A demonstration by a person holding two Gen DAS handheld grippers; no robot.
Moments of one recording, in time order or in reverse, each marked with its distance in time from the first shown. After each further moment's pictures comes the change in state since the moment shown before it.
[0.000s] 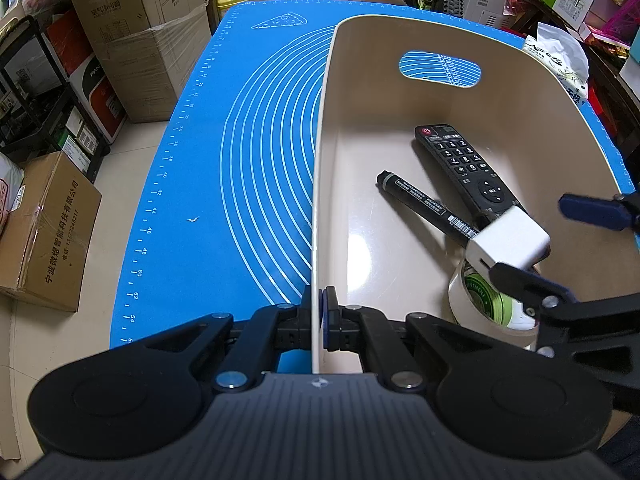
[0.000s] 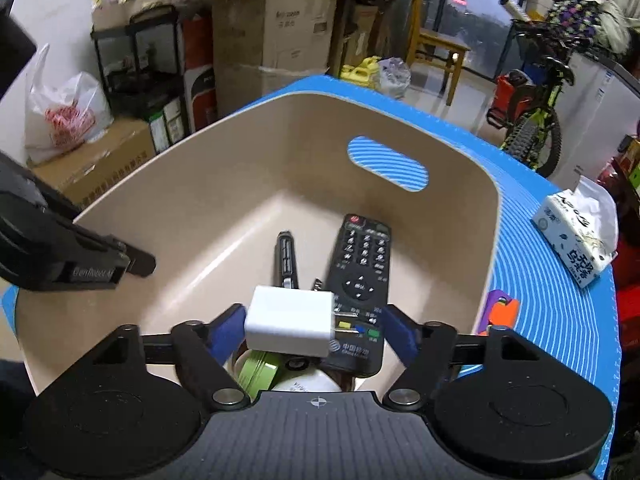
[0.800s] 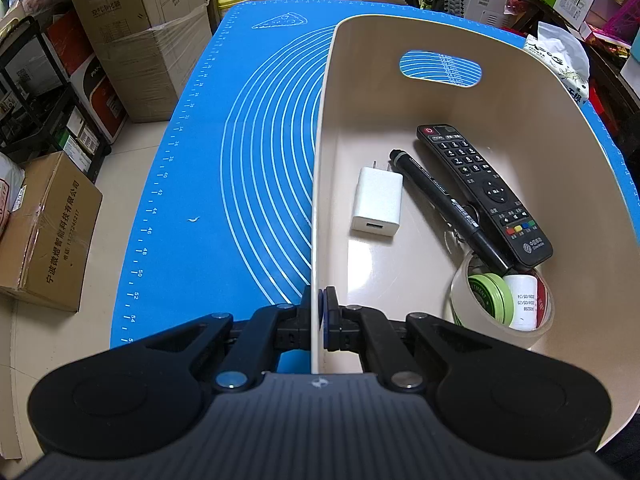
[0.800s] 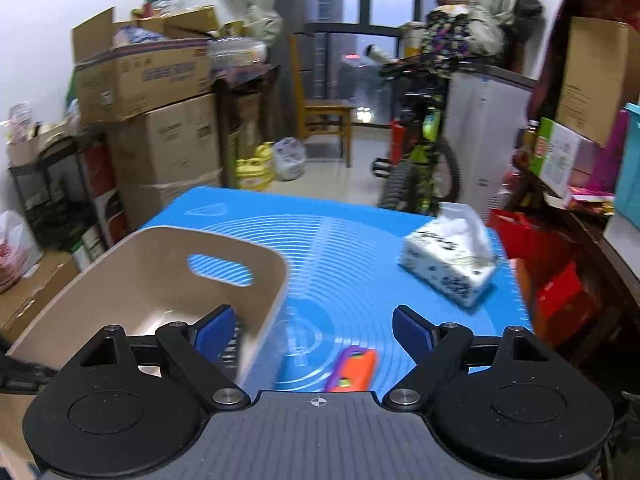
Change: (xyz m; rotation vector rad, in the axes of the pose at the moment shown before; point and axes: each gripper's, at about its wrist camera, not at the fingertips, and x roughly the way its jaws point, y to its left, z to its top) left arm 0.001 0.000 0.000 0.001 0.001 0.002; right arm -0.051 -0.120 -0.009 0.277 -0.256 -0.199
